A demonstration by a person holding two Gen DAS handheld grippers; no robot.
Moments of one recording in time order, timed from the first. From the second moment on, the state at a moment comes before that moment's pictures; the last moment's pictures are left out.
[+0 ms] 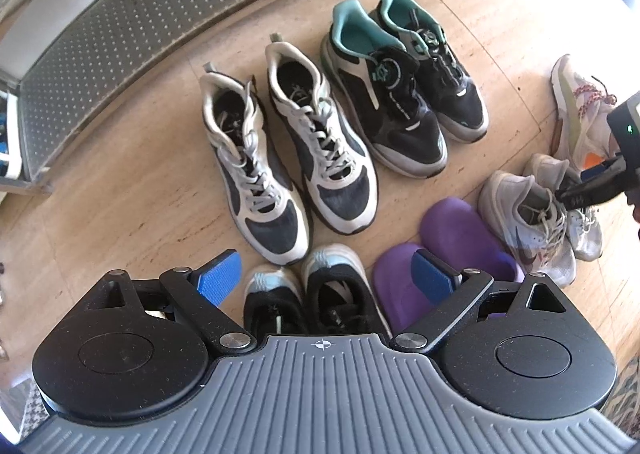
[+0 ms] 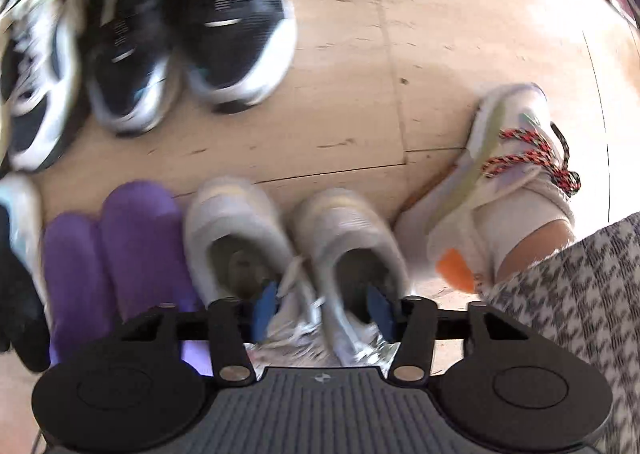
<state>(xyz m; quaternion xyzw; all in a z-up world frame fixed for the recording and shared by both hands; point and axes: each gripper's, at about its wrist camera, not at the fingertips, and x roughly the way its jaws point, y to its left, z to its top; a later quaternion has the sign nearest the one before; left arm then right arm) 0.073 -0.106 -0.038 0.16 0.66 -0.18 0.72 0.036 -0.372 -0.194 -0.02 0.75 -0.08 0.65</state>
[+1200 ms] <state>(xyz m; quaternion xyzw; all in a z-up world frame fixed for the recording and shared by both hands) 0.116 -0.122 -0.008 0.11 0.63 -0.16 0.76 0.105 -0.340 0.026 0.07 0.48 -0.06 0.87</state>
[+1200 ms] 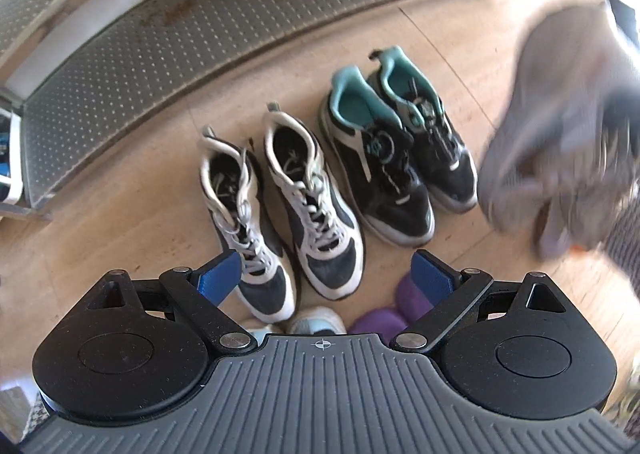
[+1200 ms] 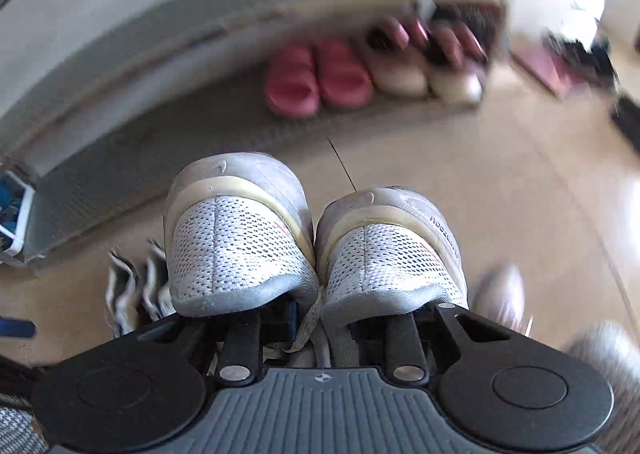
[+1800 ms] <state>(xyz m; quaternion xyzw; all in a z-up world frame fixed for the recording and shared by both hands) 0.155 -0.106 -0.009 0.08 0.64 -0.15 0.75 0.352 -0.340 0.138 0.04 0.28 -0.05 0.96</state>
